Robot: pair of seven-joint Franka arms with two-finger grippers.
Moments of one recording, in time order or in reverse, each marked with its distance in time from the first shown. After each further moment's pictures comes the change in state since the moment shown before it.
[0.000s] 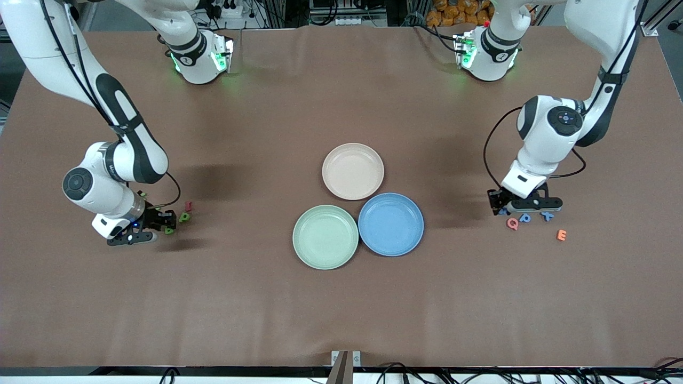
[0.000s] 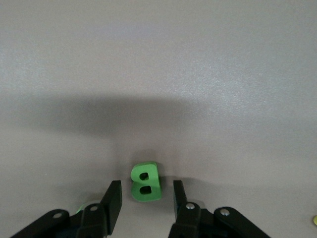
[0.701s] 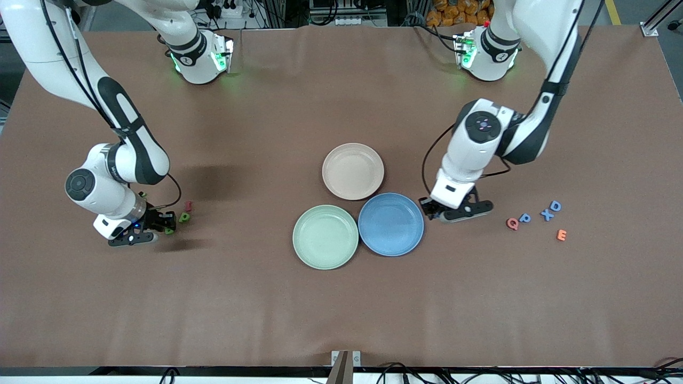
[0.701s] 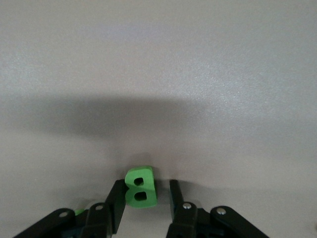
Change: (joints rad) left arm -0.304 0.138 -0.008 0.305 0.000 -0.225 -0.514; right arm 0.000 0.020 -0.004 0.001 -0.002 0.026 0.000
